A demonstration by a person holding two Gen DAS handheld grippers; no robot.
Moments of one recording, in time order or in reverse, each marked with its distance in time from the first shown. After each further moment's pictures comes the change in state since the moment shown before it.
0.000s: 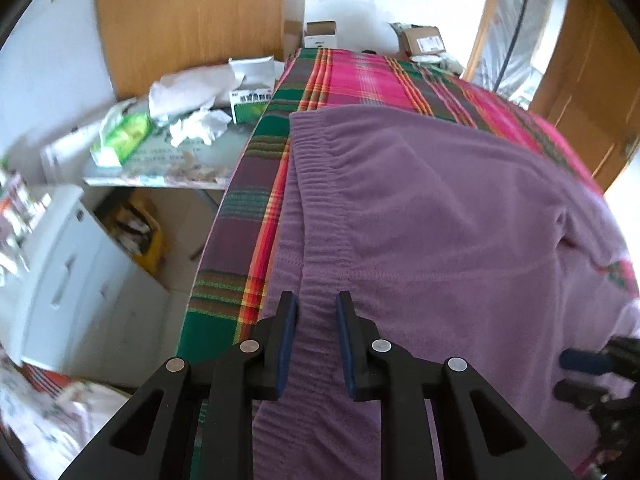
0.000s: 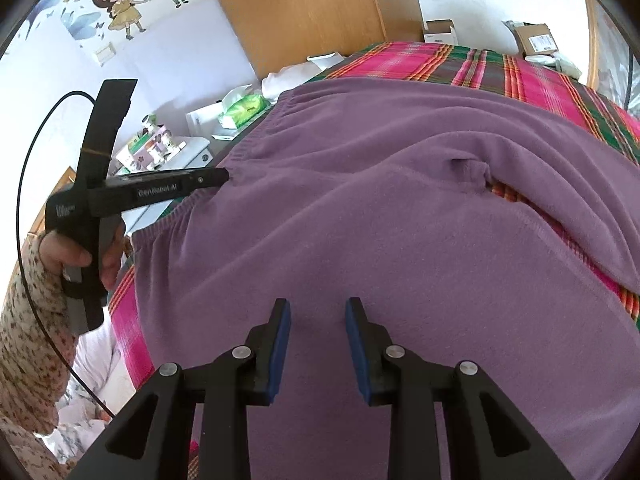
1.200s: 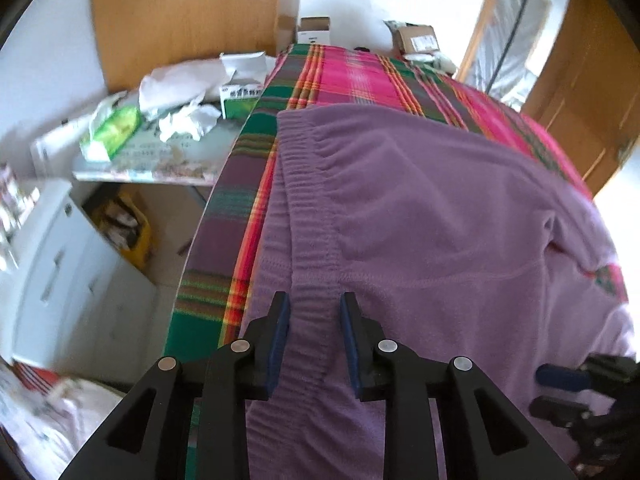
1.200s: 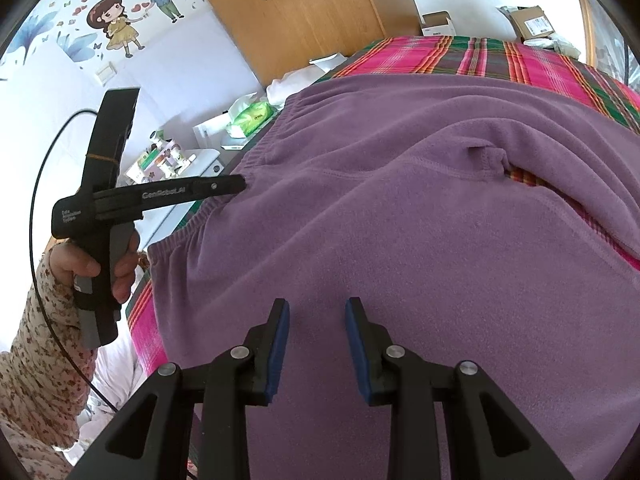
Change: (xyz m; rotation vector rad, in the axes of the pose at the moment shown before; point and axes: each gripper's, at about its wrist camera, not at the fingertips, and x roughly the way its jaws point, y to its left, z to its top) left arm -0.001 0.009 0.003 -0.044 0.034 -0.084; right arm 0.006 0.005 -0.002 0.064 -0.015 0.071
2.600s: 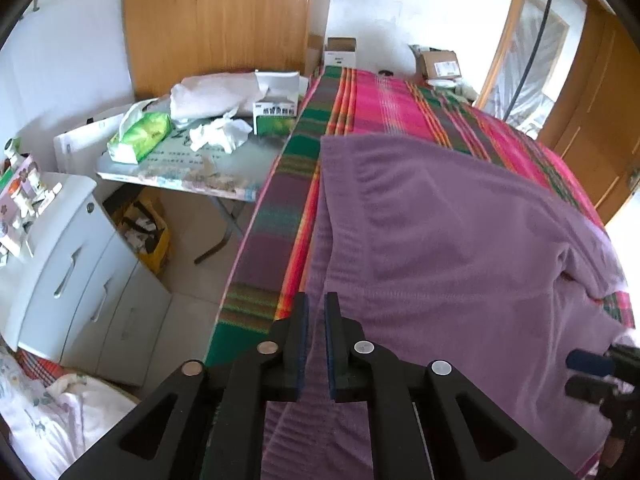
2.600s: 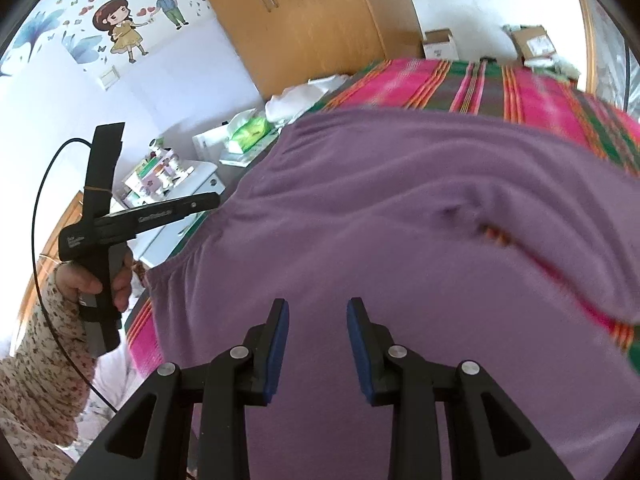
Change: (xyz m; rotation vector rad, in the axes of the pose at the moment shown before) left arm -0.014 0.015 0.007 -0.054 -0.089 0.055; right arm -0.016 -0.005 0.032 -0.038 -0.041 -0.037
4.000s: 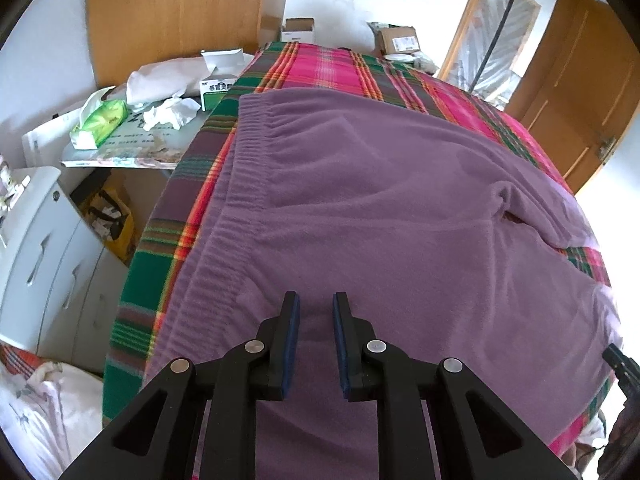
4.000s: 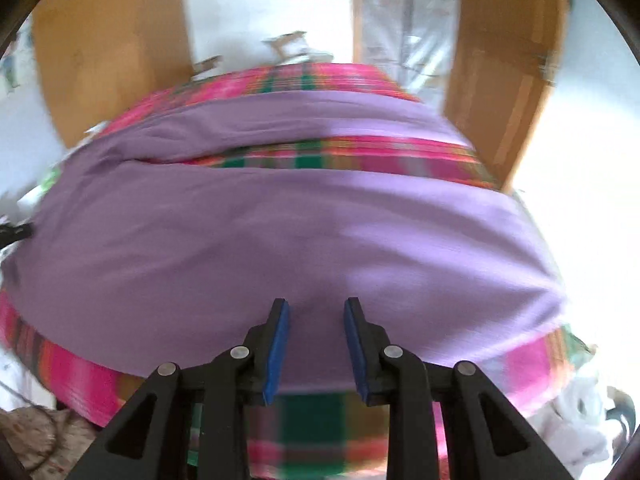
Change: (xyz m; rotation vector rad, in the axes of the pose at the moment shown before) left arm -0.013 -0.051 -0.042 0.060 0.082 -0.120; right arm -0.181 -0.135 -0.191 0.374 -0.128 -0.710
